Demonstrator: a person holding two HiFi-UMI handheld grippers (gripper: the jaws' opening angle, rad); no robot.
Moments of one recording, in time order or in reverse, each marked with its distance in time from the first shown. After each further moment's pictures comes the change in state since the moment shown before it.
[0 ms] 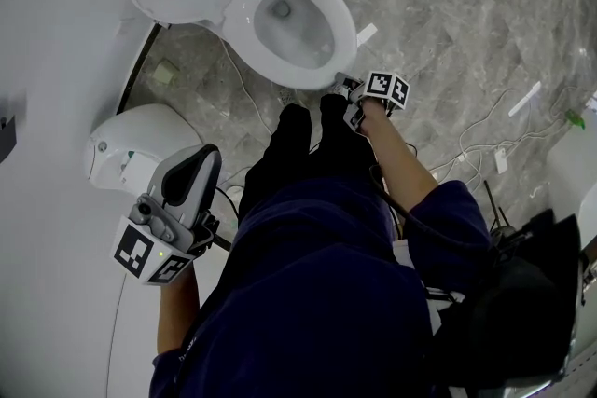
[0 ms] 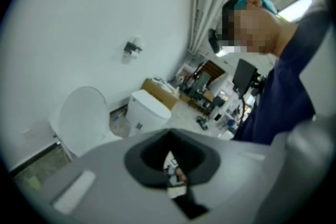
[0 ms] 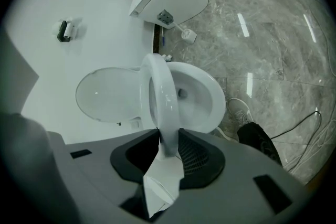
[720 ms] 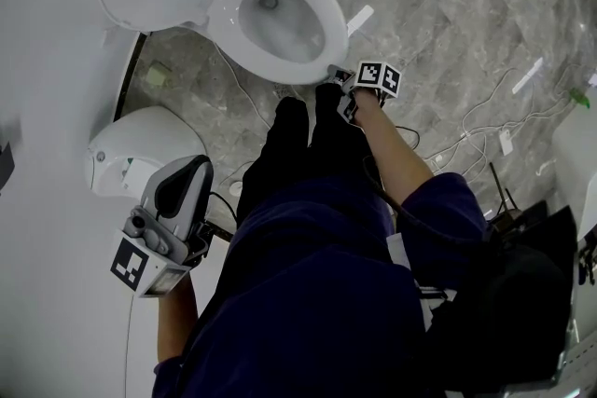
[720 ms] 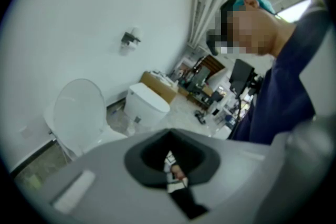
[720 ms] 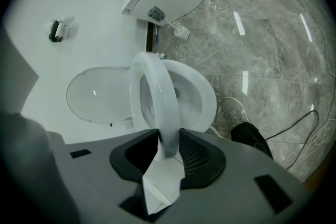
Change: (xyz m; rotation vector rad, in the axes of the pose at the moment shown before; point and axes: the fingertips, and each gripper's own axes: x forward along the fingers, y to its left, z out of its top) left arm 0.024 0.001 -0.007 -0.016 0.071 -0.015; right arm 0.018 -0.033 0.005 0.019 0.015 -0.040
